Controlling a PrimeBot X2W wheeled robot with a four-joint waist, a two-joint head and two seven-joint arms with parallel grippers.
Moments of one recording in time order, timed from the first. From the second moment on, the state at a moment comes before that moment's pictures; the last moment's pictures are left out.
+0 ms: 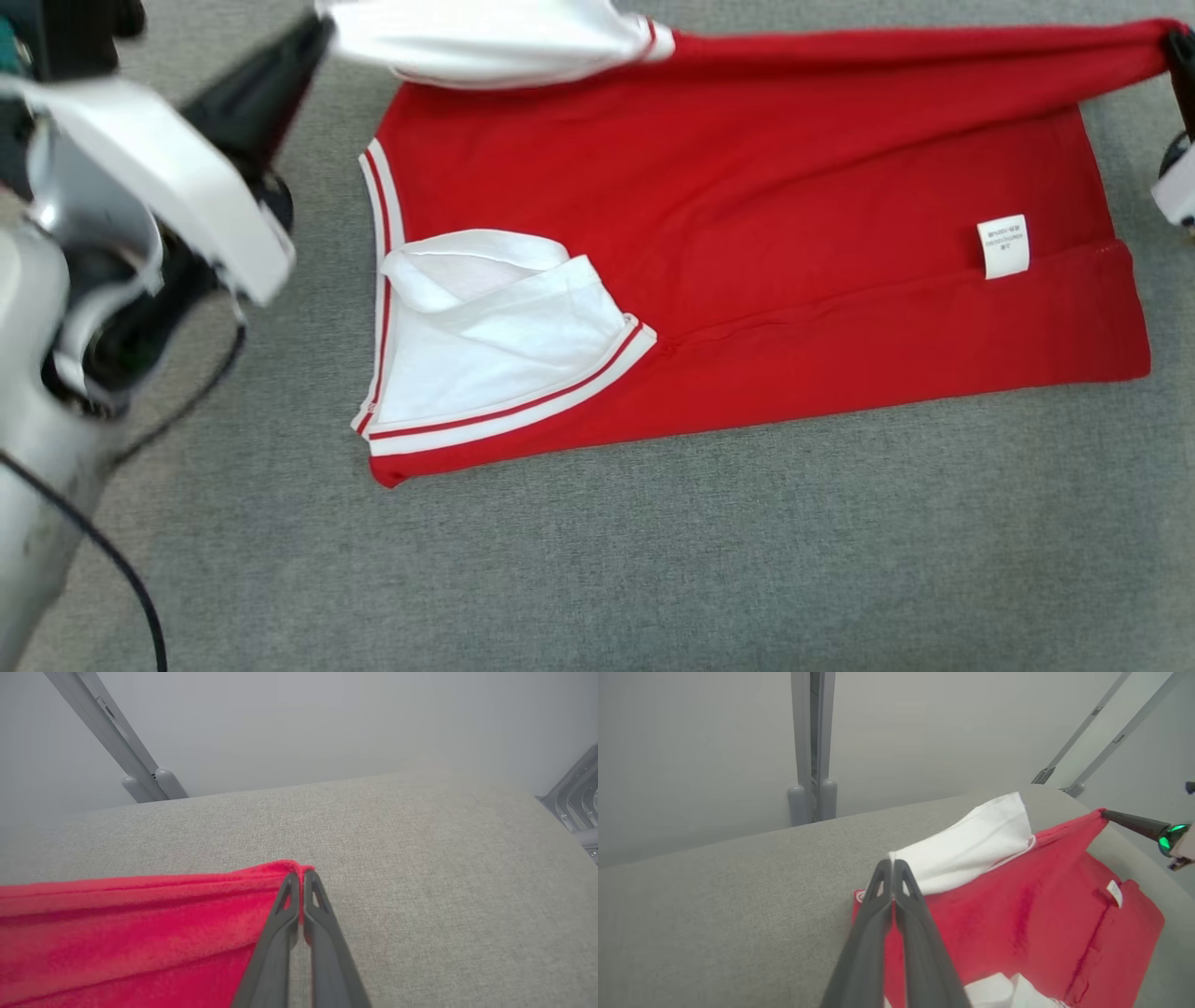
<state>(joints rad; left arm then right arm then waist) -0.84 0.54 -0.51 0.11 -0.94 -0.03 0.31 -0.96 -0.43 0.24 0.79 0.61 0.13 0.13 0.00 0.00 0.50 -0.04</state>
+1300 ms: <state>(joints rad) -0.26 0.54 -0.57 -0.22 -0.97 0.21 0.22 -0.39 -0.44 0.02 0.30 0.52 0.13 0.29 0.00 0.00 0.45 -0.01</state>
